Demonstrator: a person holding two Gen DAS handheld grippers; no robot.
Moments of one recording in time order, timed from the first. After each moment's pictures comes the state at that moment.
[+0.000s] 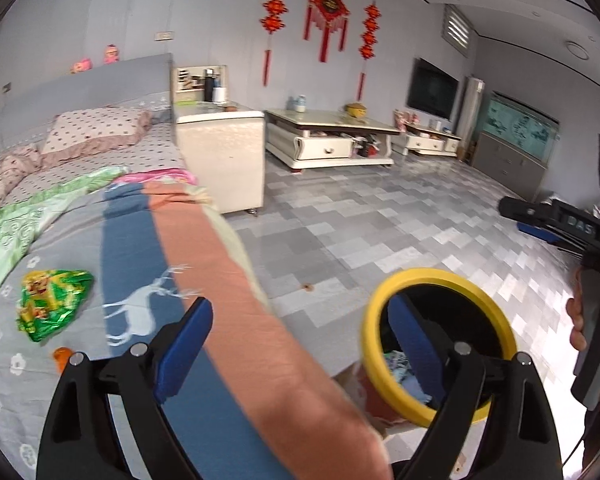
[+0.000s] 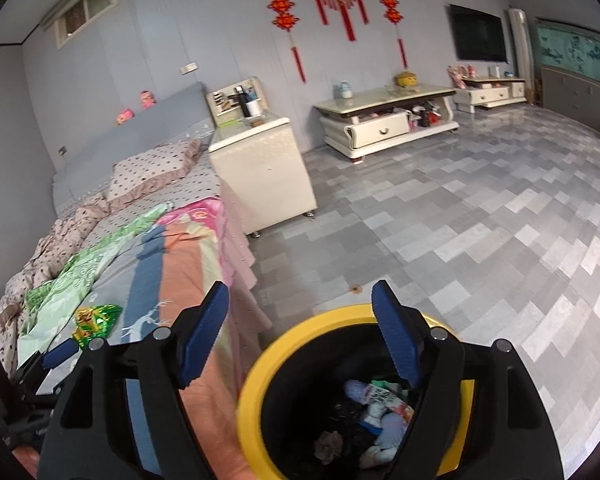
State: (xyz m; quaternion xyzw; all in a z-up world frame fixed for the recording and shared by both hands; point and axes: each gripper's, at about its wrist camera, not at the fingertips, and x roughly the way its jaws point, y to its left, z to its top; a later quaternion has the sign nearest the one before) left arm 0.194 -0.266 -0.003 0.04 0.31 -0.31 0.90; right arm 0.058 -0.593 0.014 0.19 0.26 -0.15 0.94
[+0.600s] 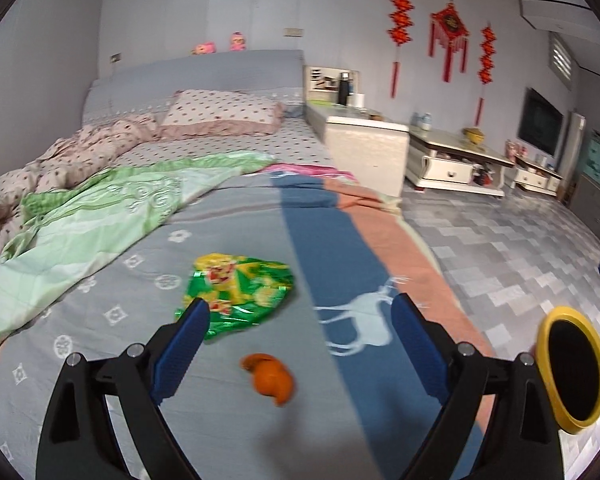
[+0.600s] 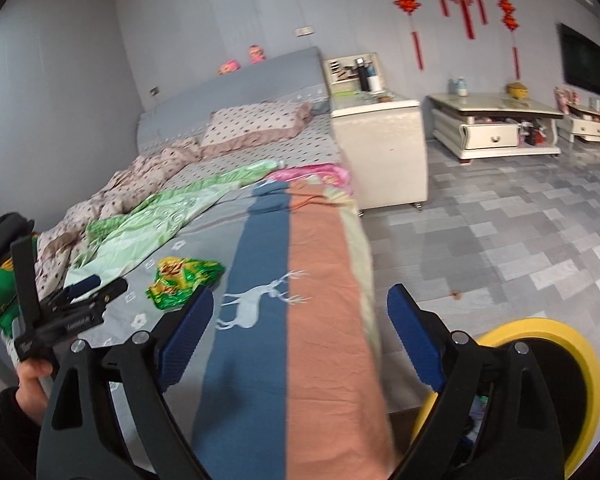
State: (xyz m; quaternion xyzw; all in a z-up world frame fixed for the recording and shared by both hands) left arm 0.292 -0.062 -0.010 0.01 0.31 -0.11 0.94; right arm 0.172 -0.400 0.019 0.12 0.29 0.04 0.95
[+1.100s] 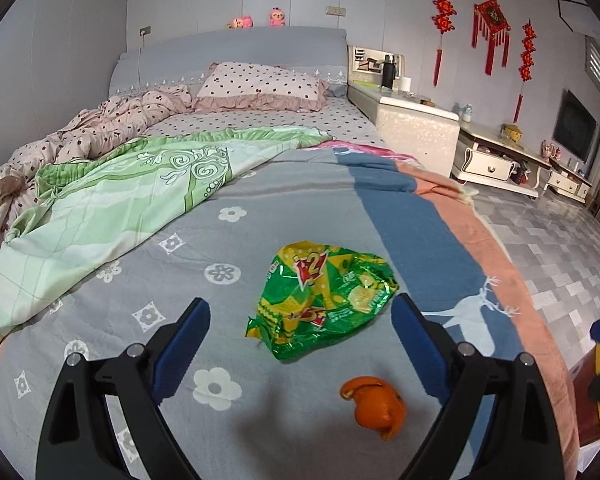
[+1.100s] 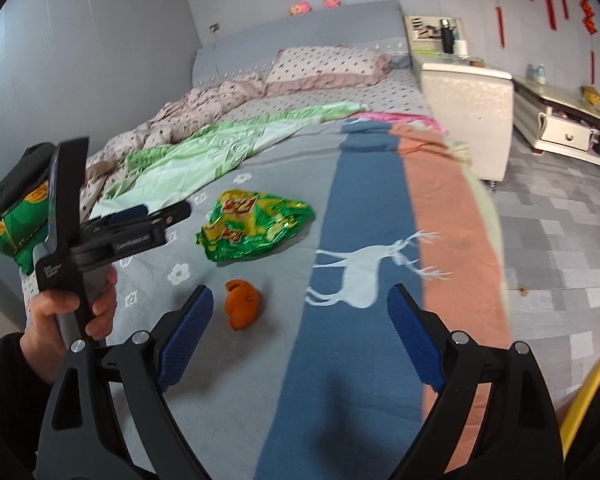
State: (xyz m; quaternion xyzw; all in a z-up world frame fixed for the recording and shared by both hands) left arm 0.372 0.004 -0.060 0.00 0.35 -0.06 0.93; right arm 0.266 -0.236 -0.061 0.07 0.37 0.15 0.92
